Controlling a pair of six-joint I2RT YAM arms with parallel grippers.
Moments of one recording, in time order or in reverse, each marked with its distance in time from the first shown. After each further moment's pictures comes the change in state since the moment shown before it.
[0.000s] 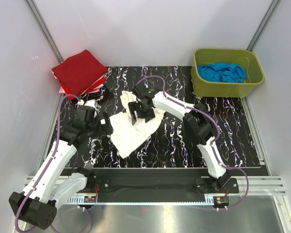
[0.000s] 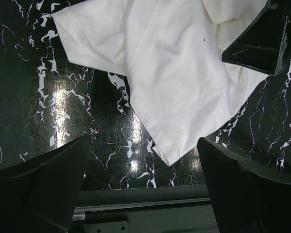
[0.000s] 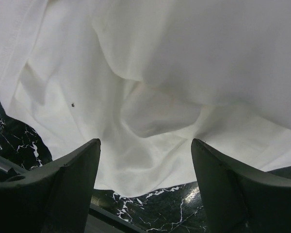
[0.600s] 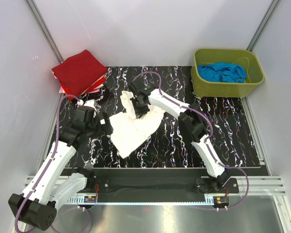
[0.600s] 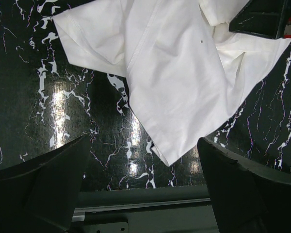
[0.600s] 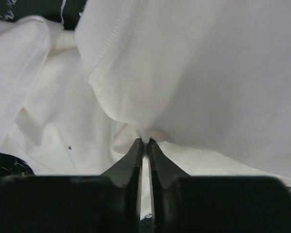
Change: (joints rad) left arm 0.000 -0.017 0.000 0.000 0.000 0.000; right arm 0.000 0.131 0.224 -0.074 0.096 -0.036
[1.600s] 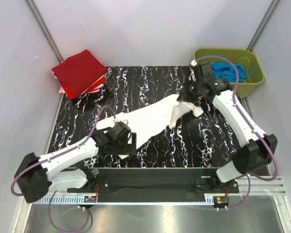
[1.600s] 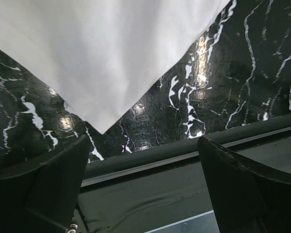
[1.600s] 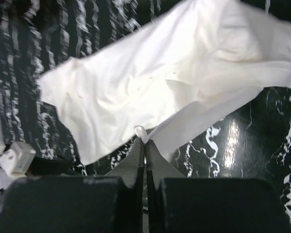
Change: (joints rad) left arm -0.496 0.214 -0.155 0.134 0.005 -0.301; right arm -0.397 -0.893 -0.561 0.068 -0.100 0.059
